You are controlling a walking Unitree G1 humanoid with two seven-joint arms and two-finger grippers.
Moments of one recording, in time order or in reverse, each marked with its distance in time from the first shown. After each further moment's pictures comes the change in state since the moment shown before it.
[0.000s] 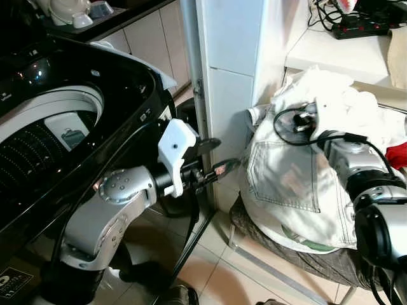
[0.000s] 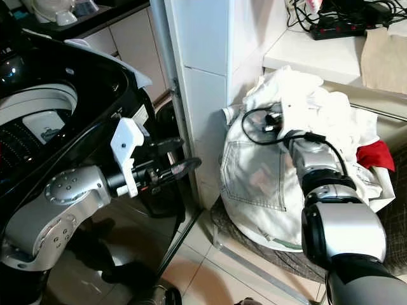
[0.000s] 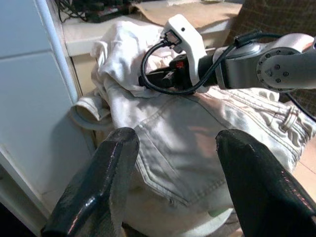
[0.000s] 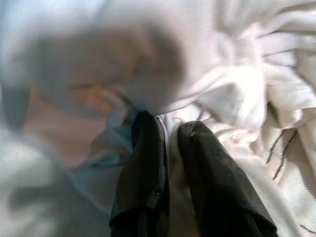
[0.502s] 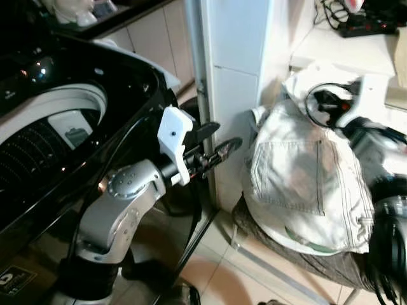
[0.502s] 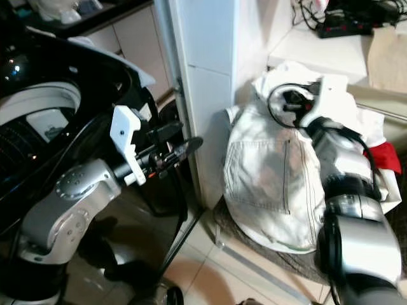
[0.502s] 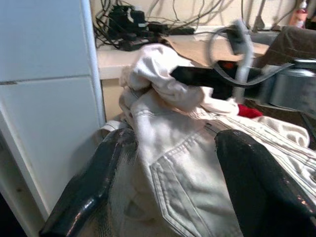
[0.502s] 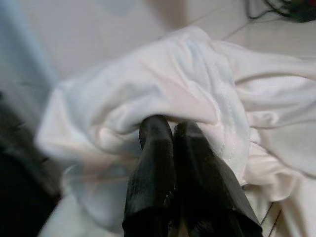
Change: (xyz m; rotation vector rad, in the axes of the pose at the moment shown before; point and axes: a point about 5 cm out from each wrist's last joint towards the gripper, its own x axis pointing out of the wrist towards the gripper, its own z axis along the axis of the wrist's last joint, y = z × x) left arm 0.014 0.007 0.003 -0.059 -0.128 0.109; right arm -0.031 -0.029 0.030 0.208 -0.289 0.167
